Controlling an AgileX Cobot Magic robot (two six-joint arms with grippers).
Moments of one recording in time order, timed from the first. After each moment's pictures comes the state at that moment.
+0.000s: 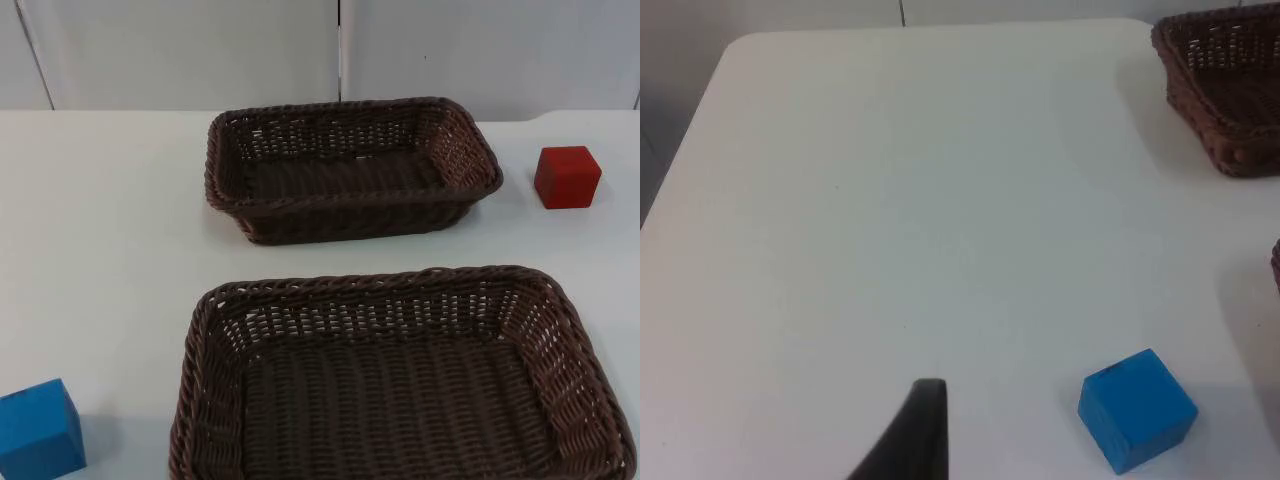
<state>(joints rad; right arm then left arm) 0.14 0.00 -0.52 0.03 1.08 -0.05 0.05 0.00 -0.50 -0.05 1.08 0.06</state>
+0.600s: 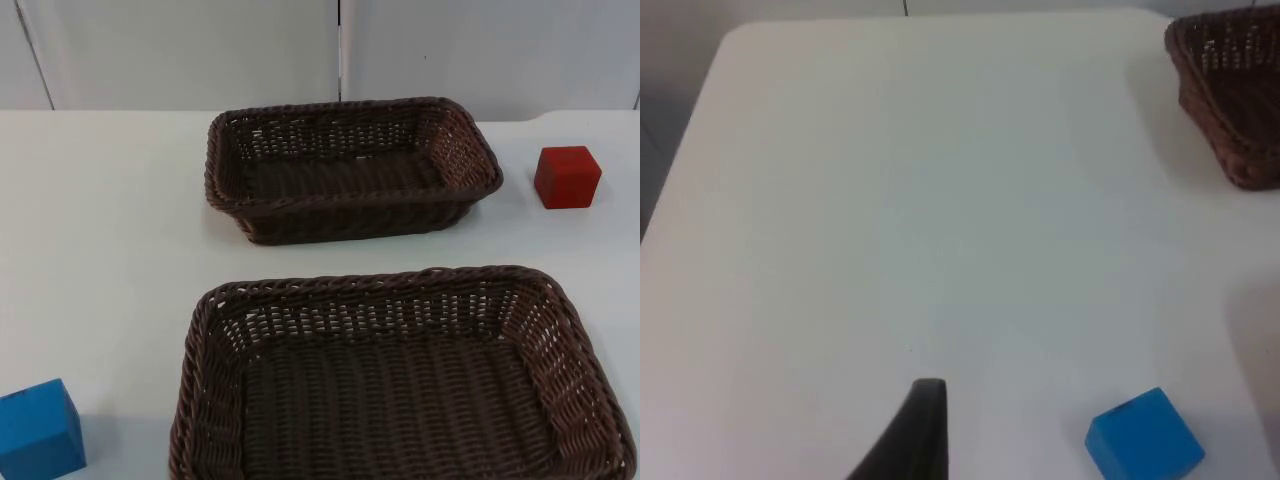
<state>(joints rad) 0.14 0.00 -0.52 0.03 1.08 -0.05 0.05 0.32 -0.62 -0.04 0.97 0.06</state>
